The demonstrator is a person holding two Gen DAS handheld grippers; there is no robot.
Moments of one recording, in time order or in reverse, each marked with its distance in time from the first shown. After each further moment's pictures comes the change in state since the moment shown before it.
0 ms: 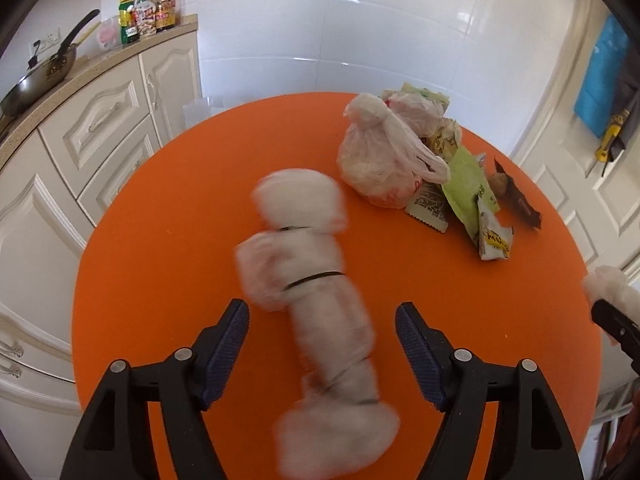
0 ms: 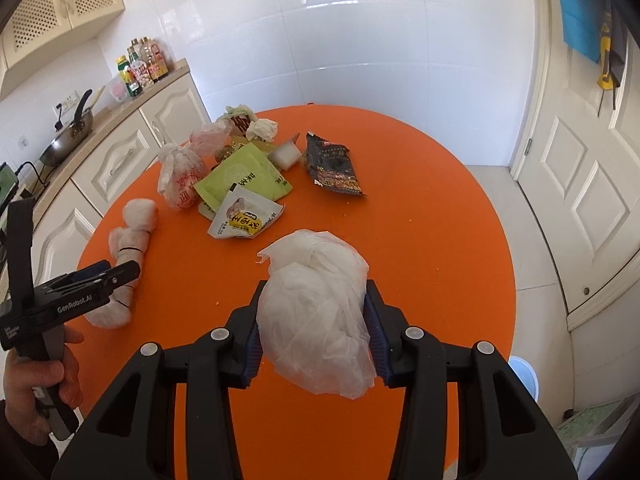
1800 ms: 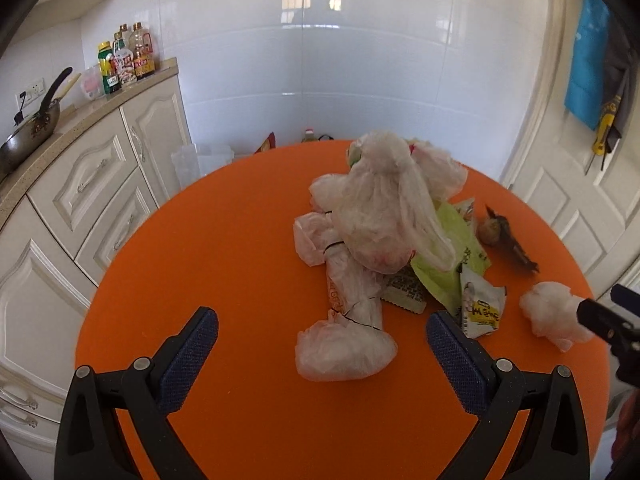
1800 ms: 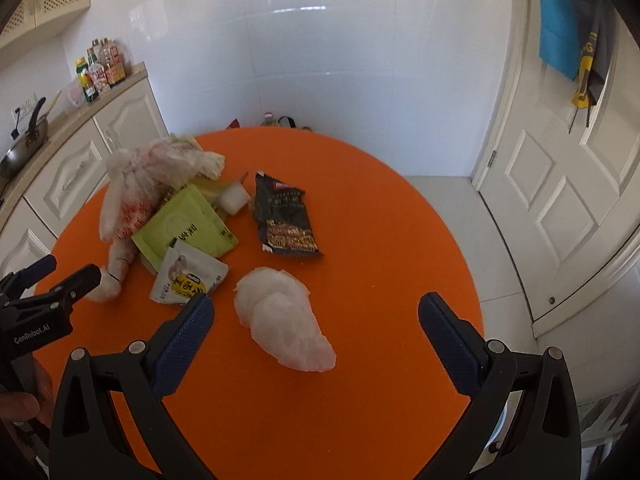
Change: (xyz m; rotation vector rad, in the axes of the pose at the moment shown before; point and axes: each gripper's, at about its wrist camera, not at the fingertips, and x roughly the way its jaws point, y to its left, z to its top) left arm -0.141 0.029 -0.090 0.094 -0.092 0.038; right arm 0.036 -0.008 0.051 0.006 -0.001 -0.173
